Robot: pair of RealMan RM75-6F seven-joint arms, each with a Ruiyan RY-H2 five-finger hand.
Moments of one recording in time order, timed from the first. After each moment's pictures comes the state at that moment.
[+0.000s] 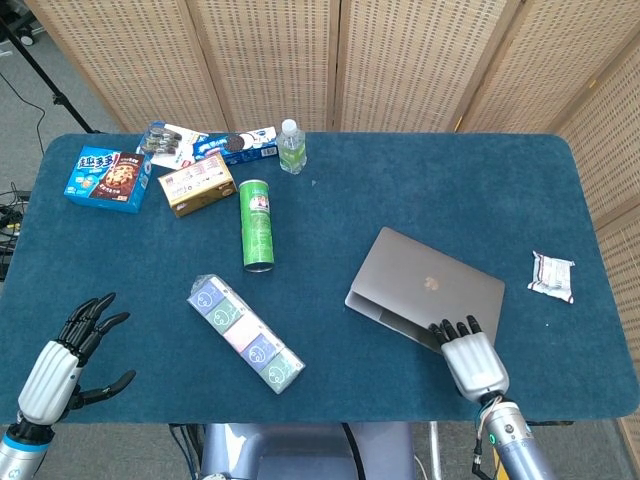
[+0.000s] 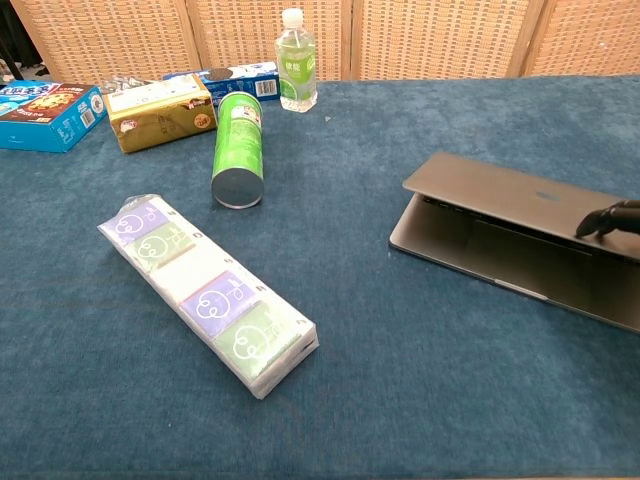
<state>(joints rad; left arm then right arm) -0.12 -1.26 0.10 -1.51 1.86 1.72 -0.33 0.51 -1.24 -0.17 -2.13 -1.00 1.36 -1.01</state>
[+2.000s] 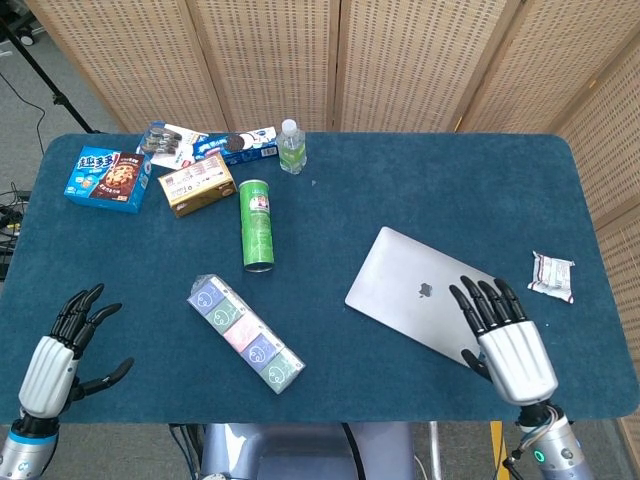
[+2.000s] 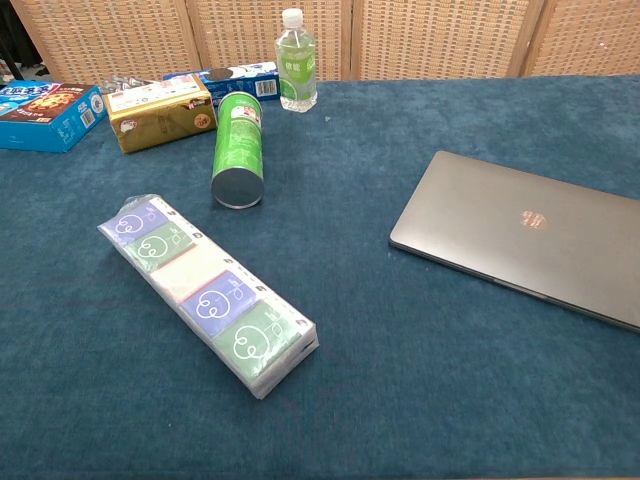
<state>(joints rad) -0.11 -1.34 0.05 -1.48 1.81 1.75 -0.28 0.31 -1.16 -0.13 -1.90 -1.67 1.69 -0.51</state>
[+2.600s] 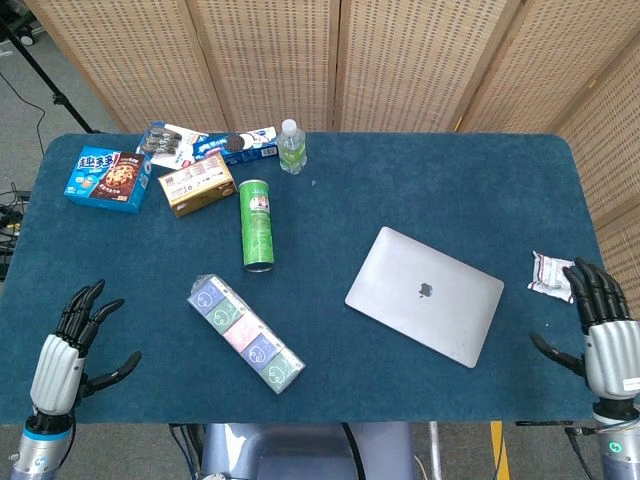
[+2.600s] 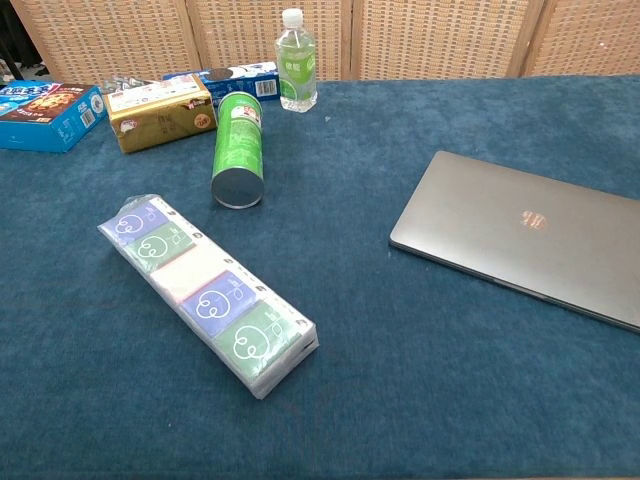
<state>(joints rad) -0.11 -1.44 0.01 -1.43 1.82 1.80 -0.27 0.15 -1.25 0.04 -1.40 -1.54 1.81 0.21</state>
